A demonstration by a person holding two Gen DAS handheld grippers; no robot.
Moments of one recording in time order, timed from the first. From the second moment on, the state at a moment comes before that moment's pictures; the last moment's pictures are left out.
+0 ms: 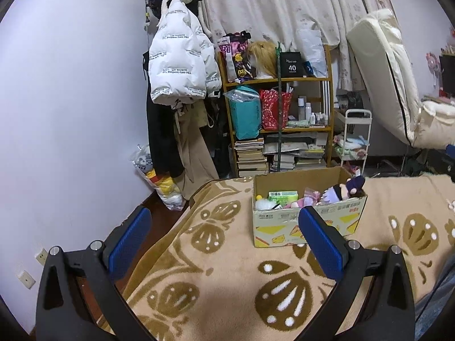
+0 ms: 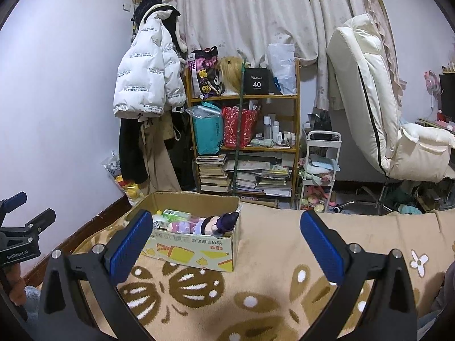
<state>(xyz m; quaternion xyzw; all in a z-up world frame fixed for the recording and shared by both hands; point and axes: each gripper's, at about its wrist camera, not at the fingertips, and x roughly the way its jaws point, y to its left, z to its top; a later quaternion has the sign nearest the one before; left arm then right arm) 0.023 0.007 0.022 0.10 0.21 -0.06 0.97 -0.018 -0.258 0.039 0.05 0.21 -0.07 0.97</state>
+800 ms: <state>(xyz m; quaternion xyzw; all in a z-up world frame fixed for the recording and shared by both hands) 0.022 0.006 0.020 0.10 0.22 -0.07 0.97 -0.017 -0.265 0.035 0.06 0.21 -0.07 0.97</state>
